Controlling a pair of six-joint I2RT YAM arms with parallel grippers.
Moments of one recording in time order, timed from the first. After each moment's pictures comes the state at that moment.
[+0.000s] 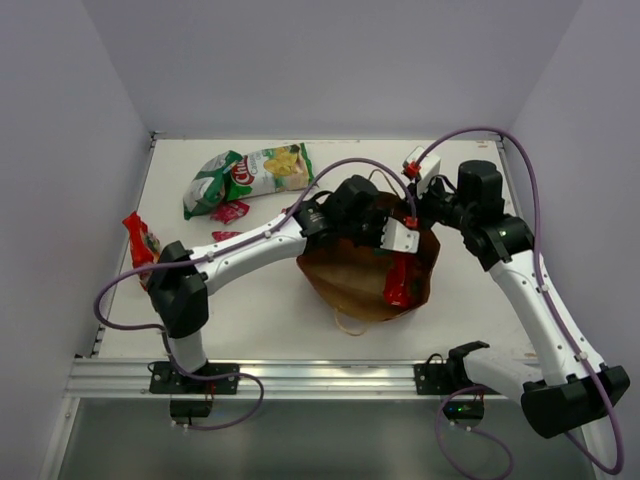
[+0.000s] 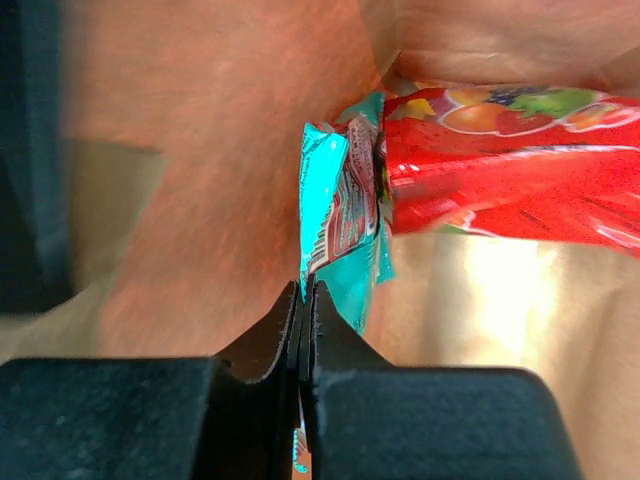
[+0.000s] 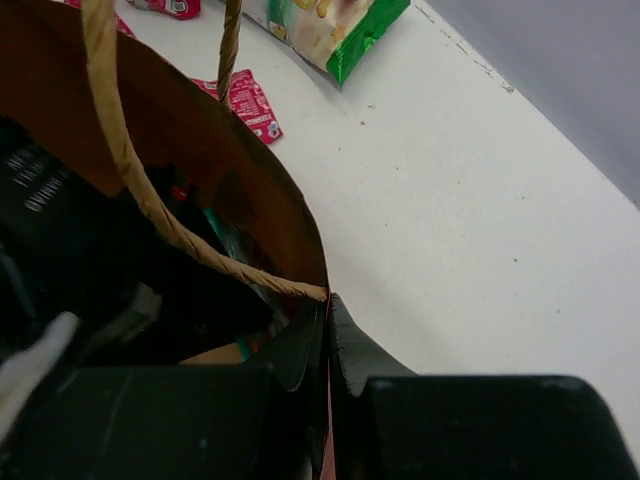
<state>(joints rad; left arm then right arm) -0.96 1.81 1.58 -0.40 0.30 0.86 0.30 1.08 1.18 -0.58 -0.41 -0.36</state>
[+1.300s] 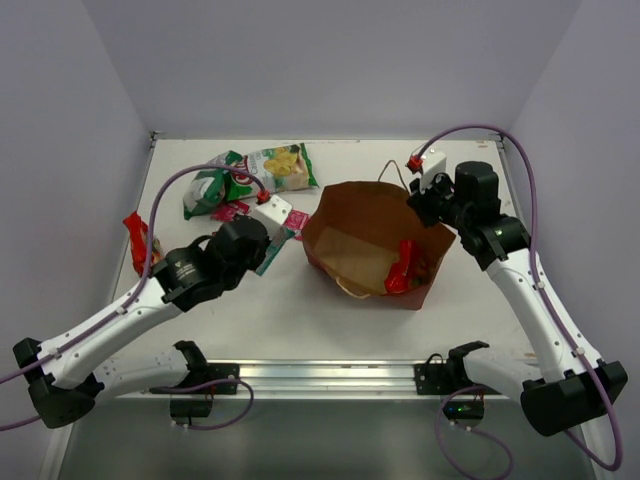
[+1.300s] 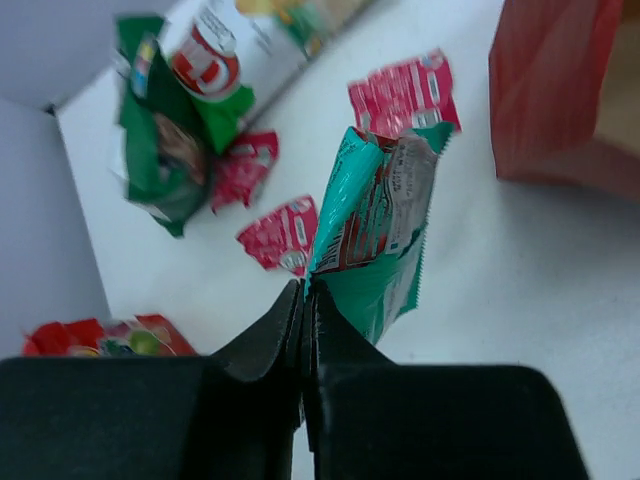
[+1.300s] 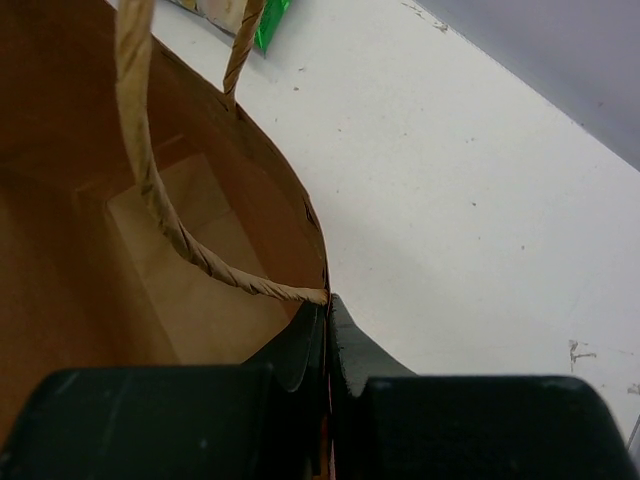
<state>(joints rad) -0.91 1.00 1.14 -0.72 -0.62 0.07 0.30 1.09 1.15 -0.54 -0.22 -0.29</state>
